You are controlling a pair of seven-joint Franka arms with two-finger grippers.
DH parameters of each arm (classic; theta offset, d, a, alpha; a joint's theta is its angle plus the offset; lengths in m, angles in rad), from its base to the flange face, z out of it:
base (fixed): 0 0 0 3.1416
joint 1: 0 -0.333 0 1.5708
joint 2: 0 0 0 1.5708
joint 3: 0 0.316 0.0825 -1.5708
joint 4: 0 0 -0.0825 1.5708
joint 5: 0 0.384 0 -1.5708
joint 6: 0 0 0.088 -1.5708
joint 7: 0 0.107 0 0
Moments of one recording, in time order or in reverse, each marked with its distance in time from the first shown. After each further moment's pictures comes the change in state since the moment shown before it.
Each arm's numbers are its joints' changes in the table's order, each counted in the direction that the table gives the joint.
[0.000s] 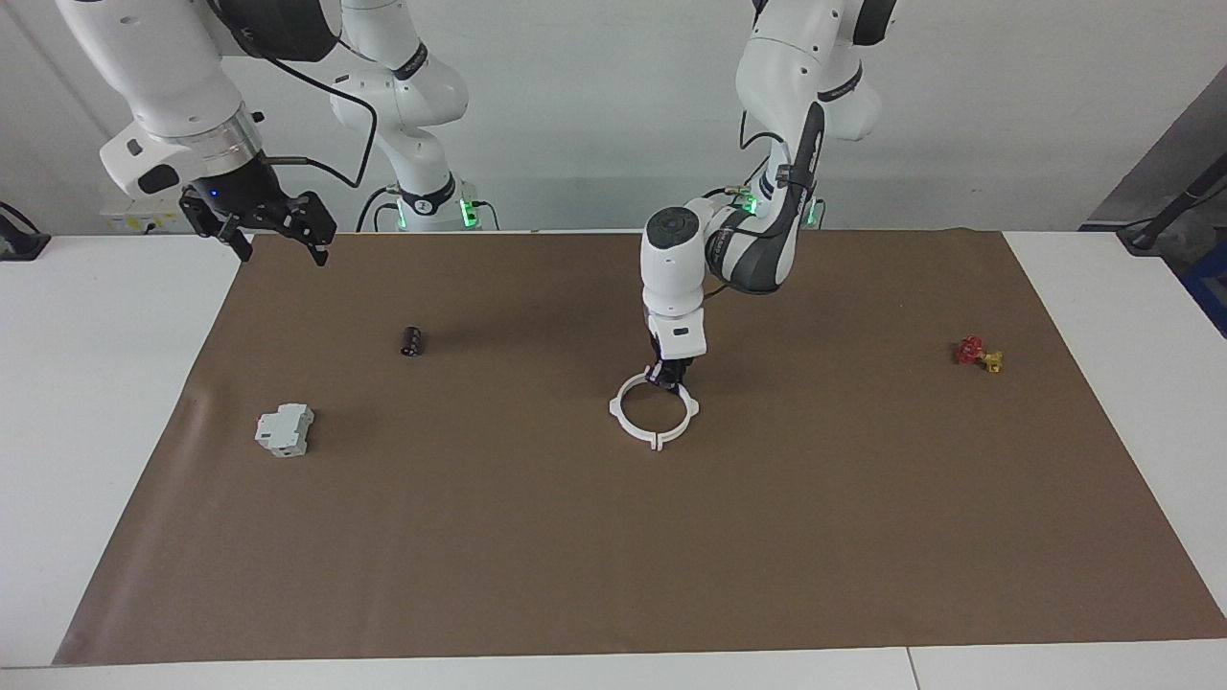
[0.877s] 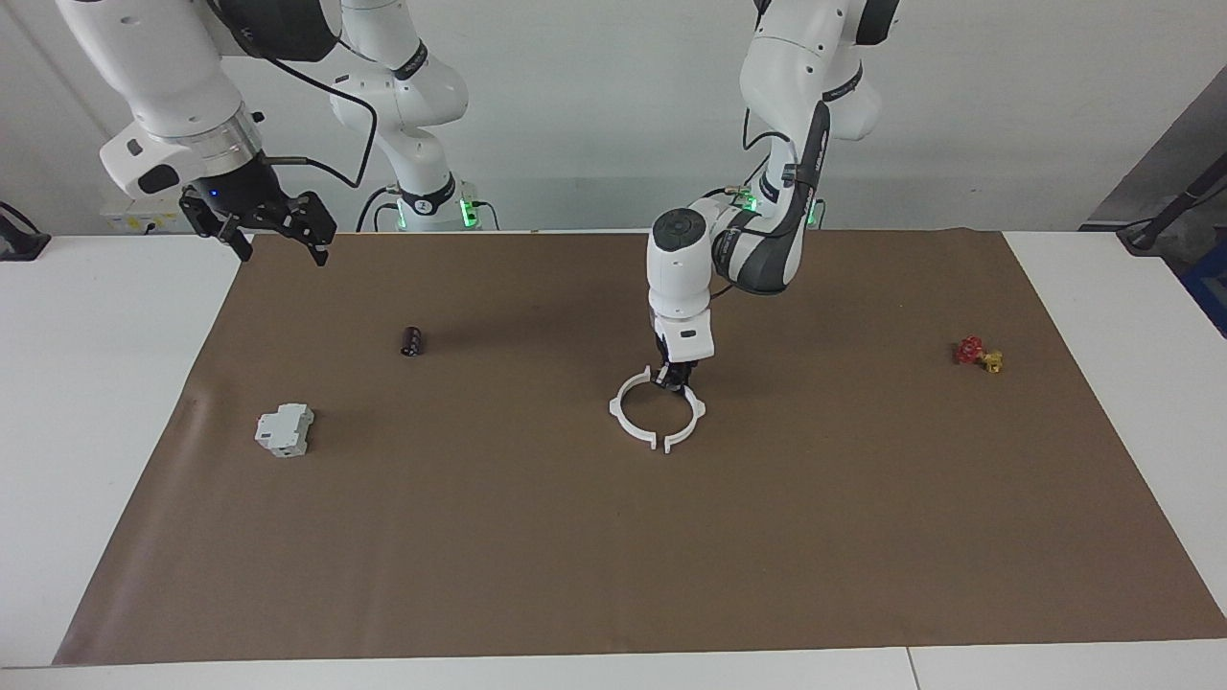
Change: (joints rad) left arm -0.014 -0.002 0.001 -0.012 -0.005 0.019 0.000; right arm 0.000 0.000 0.000 0.000 0.000 0.000 0.000
